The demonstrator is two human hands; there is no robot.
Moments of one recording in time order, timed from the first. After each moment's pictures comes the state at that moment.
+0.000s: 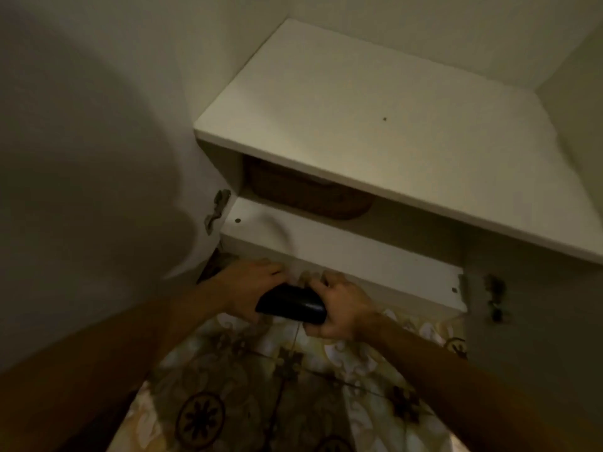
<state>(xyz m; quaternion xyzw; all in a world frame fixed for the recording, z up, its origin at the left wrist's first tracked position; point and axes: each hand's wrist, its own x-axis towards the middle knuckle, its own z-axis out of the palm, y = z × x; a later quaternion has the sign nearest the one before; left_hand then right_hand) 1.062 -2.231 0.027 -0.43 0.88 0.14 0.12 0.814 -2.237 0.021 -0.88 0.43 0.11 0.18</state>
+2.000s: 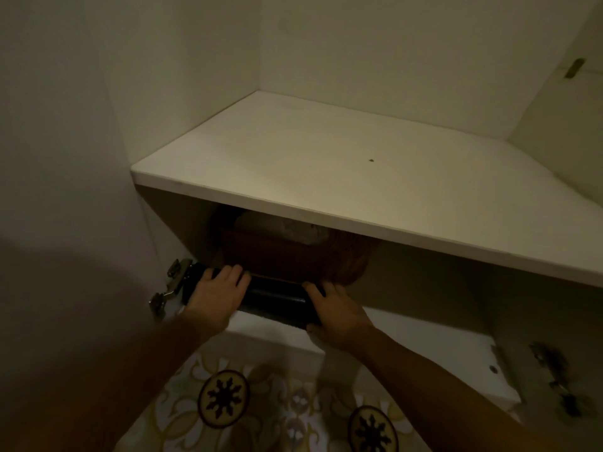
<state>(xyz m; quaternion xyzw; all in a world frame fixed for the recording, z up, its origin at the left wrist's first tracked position) 1.087 -2.372 -0.057 -0.61 0.77 -0.12 0.13 0.829 -2.382 -0.040 -0.85 0.52 0.05 0.06</state>
